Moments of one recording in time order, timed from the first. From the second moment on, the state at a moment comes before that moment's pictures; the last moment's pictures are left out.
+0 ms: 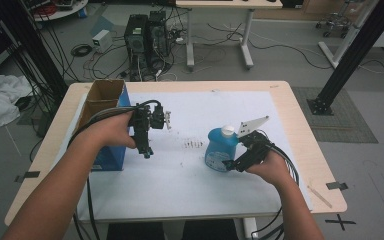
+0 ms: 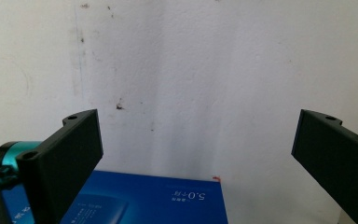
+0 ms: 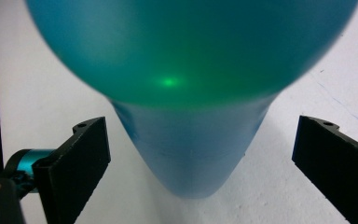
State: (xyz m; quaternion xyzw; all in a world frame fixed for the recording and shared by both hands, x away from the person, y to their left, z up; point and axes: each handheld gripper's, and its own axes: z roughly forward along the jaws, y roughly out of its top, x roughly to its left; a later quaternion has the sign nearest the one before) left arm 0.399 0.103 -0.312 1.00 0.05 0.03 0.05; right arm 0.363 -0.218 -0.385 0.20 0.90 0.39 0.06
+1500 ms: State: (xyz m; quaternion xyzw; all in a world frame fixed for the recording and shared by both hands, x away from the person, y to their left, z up) left arm 0.399 0.103 -0.314 1.00 0.05 0.03 0.05; right arm 0.362 -0.211 -0.402 0.21 0.87 0.45 0.08
